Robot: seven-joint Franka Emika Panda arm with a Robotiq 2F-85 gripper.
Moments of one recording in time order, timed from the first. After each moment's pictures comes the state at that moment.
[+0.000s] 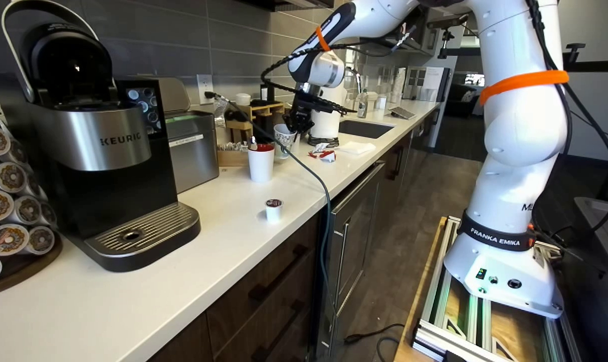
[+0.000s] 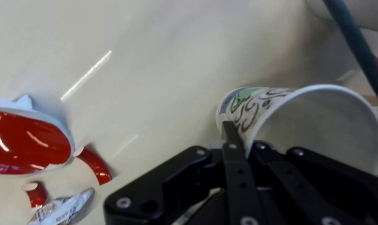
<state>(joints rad) -0.20 0.37 -0.09 -1.88 0.27 2.45 0.18</state>
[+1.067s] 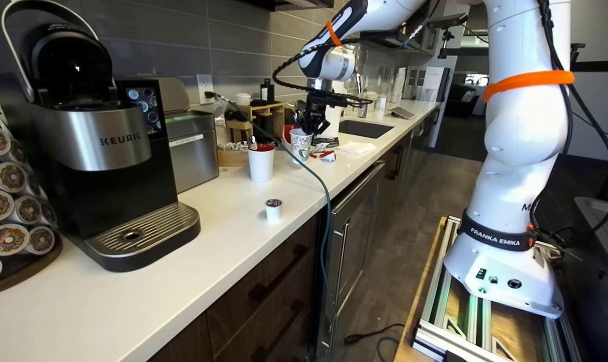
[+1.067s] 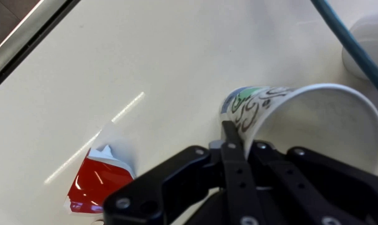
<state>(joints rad) -0.19 0.29 -0.15 -1.94 0.19 2.25 0.21</state>
